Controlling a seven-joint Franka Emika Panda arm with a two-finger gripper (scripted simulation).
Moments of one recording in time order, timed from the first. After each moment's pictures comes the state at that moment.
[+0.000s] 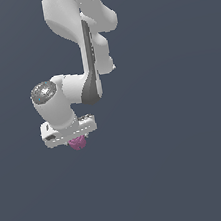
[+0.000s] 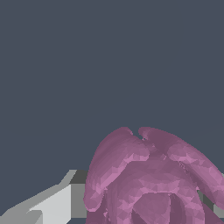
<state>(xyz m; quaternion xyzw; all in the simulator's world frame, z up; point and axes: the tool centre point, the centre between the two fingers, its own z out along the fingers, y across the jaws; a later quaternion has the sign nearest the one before) 0.031 -0.164 0.103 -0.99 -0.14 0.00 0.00</state>
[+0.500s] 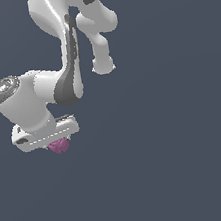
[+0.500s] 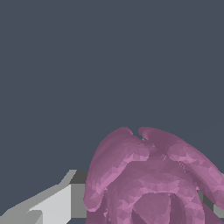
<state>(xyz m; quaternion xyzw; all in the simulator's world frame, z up) 0.054 -0.225 0.147 -0.99 -0.14 0.00 0.00</state>
